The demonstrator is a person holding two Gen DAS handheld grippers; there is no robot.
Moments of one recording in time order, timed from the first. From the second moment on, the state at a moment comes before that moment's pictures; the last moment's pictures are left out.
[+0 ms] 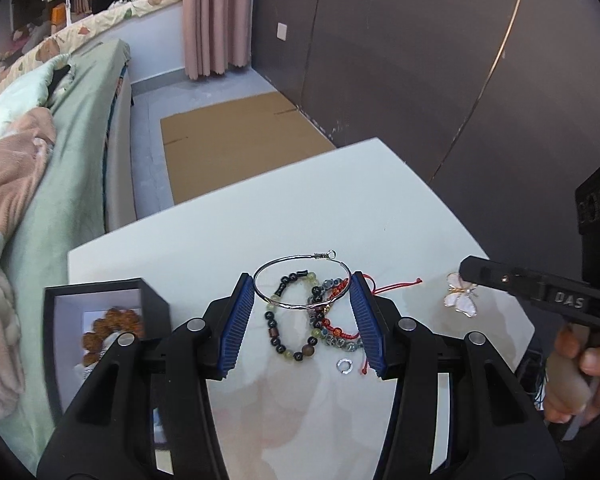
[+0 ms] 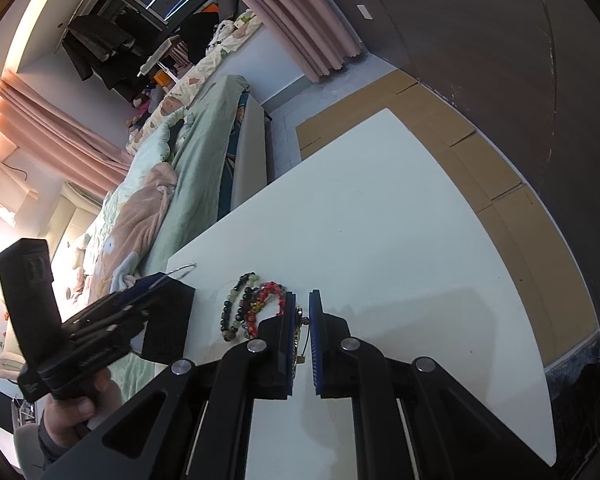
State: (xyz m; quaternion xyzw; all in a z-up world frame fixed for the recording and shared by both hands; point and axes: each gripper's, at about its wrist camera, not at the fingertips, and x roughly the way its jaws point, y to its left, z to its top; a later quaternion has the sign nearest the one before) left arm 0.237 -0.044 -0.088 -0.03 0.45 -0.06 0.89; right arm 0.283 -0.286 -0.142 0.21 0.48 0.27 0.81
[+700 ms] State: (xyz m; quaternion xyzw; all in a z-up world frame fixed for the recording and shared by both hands) left arm 0.184 0.048 -0.053 -0.08 0.41 0.03 0.91; right arm 0.276 -0.218 -0.114 0.18 0.45 0.33 0.81
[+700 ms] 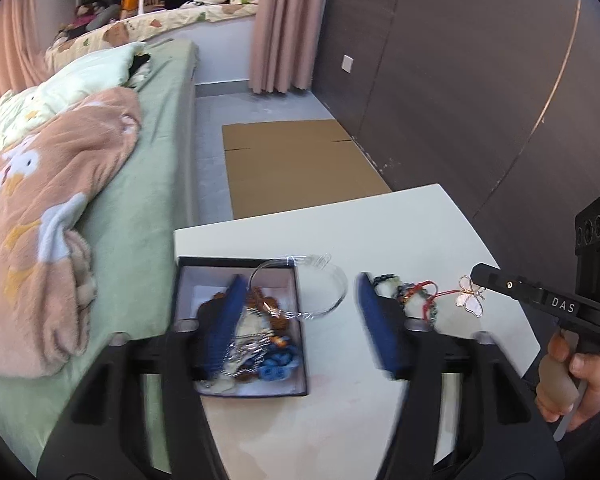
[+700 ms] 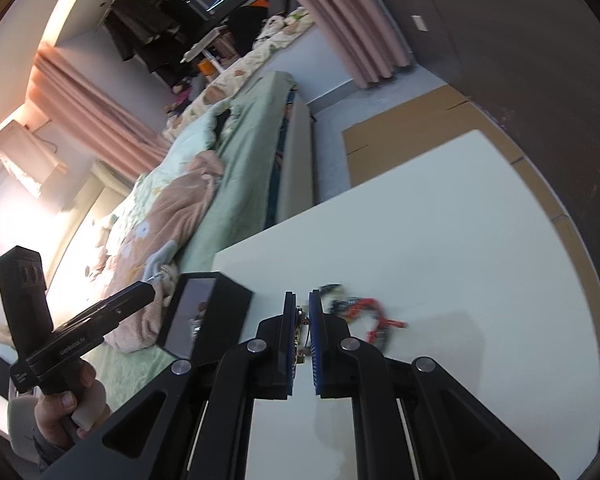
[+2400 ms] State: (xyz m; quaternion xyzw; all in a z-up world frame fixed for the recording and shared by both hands) left arm 0.147 0.050 -0.072 -0.16 0.37 0.07 0.91; right arm 0.287 -0.215 -0.111 0.18 0.49 0.32 0.79
